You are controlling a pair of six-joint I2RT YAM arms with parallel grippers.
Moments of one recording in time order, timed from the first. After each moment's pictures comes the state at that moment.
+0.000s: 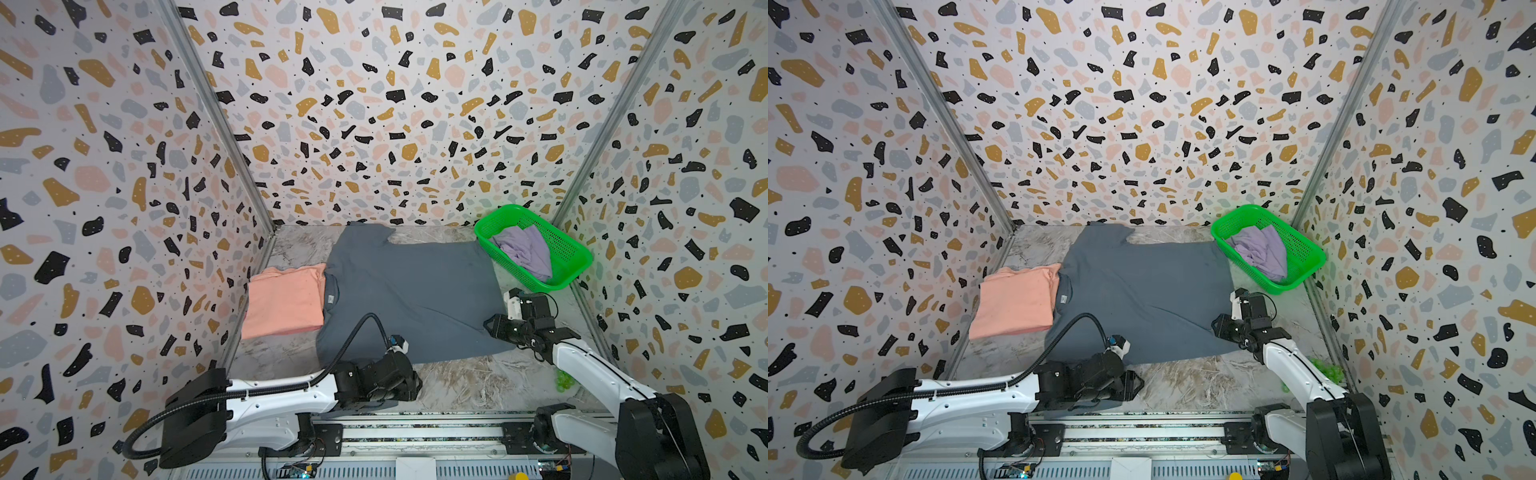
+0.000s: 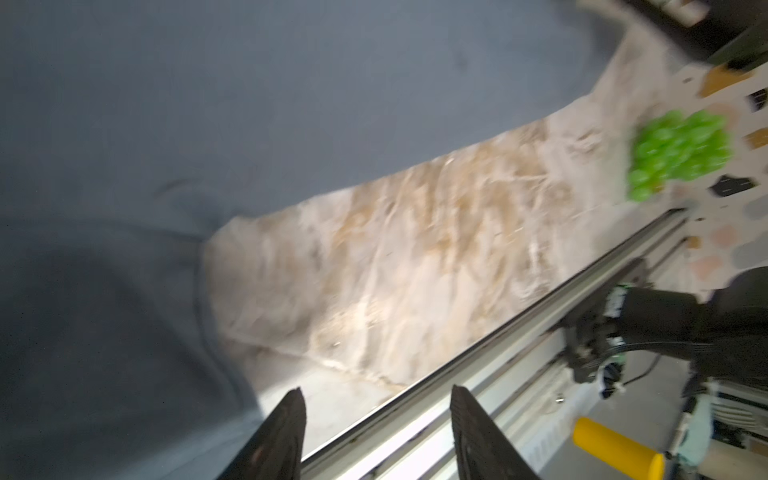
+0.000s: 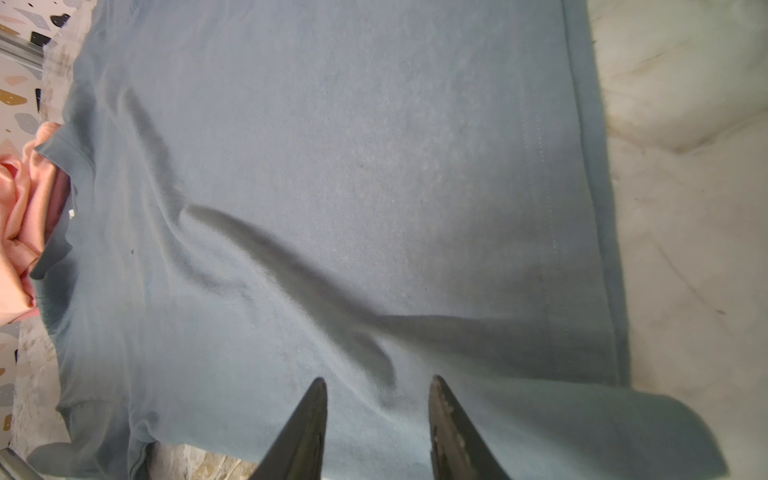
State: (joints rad) left arm -1.20 1.14 0.60 -0.30 -0.06 -1.02; right arm 0.19 1.13 0.52 -0.27 -0.30 0.43
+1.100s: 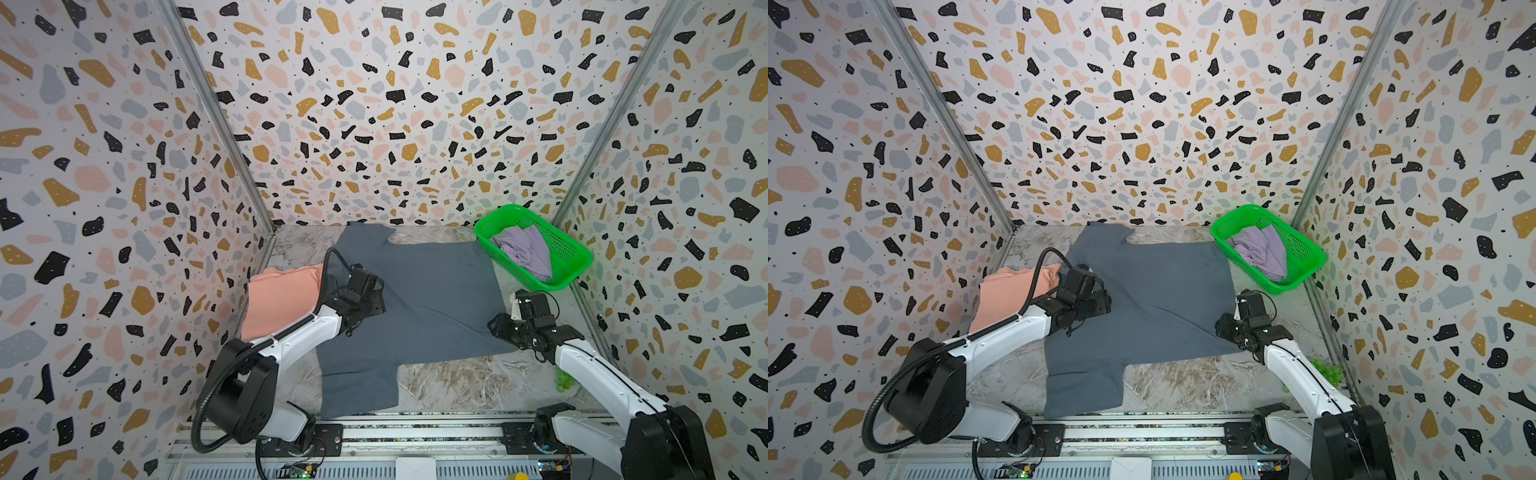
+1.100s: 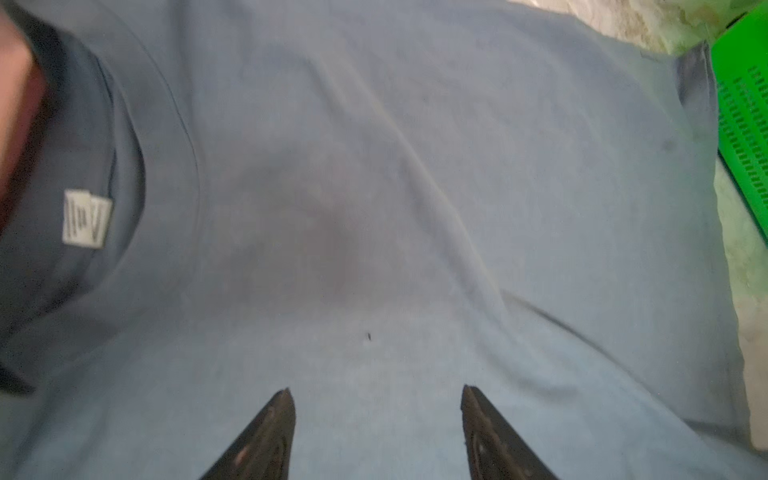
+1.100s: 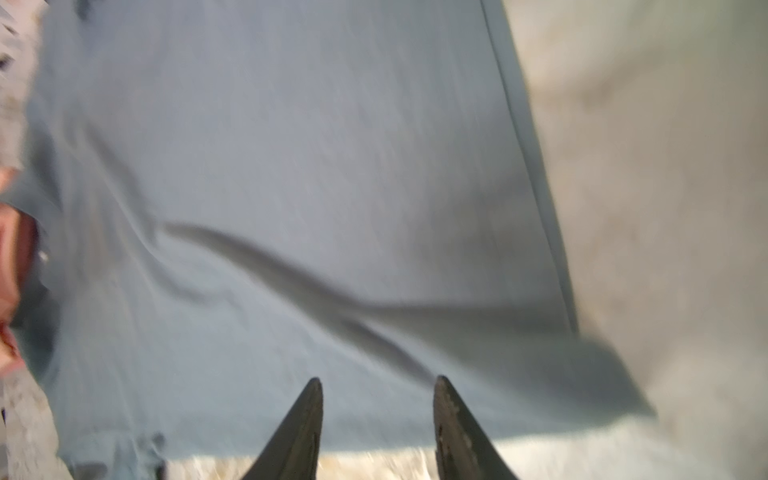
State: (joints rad) left arm -0.47 1.50 0.96 -0.34 -0.11 -0.57; right arm 0.23 1.14 0.65 -0.39 -0.17 0.55
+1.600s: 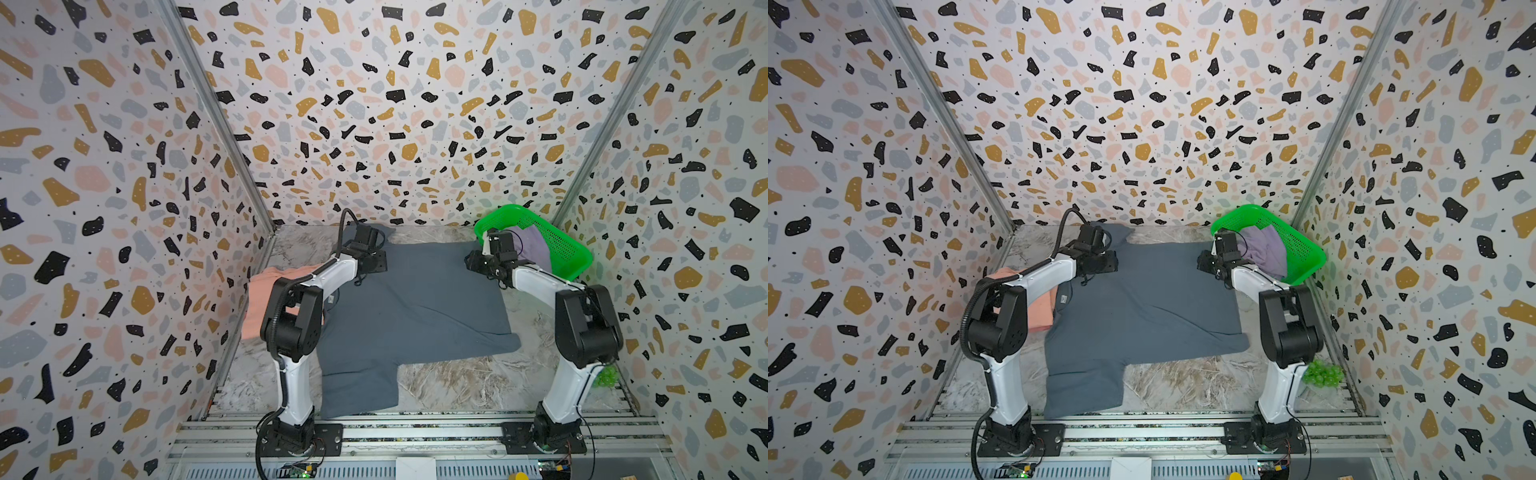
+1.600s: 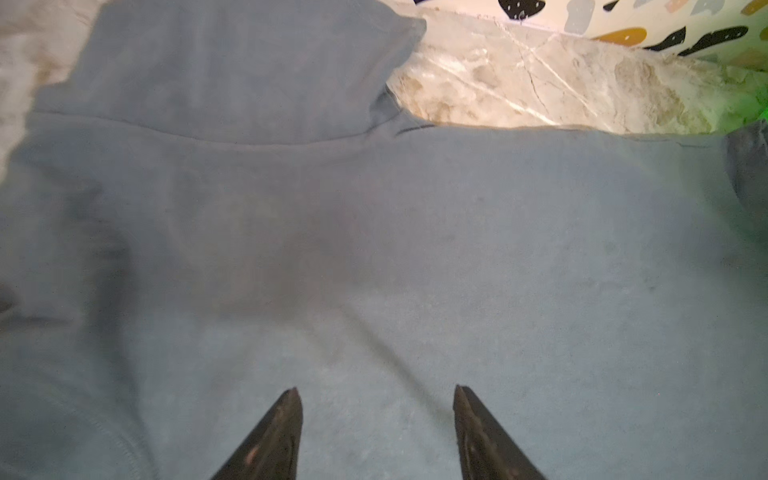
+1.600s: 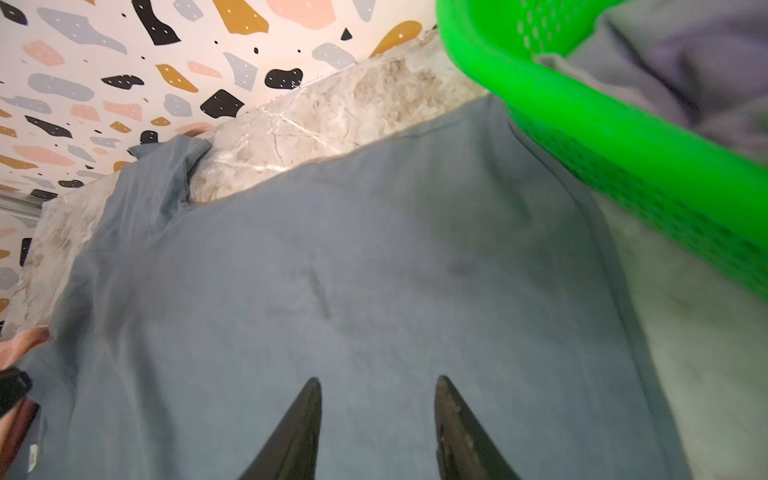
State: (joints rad) left arm -0.34 2.01 1.52 -0.39 0.01 -0.34; right arm 0.22 1.95 1.35 -0.09 -0.15 0.43
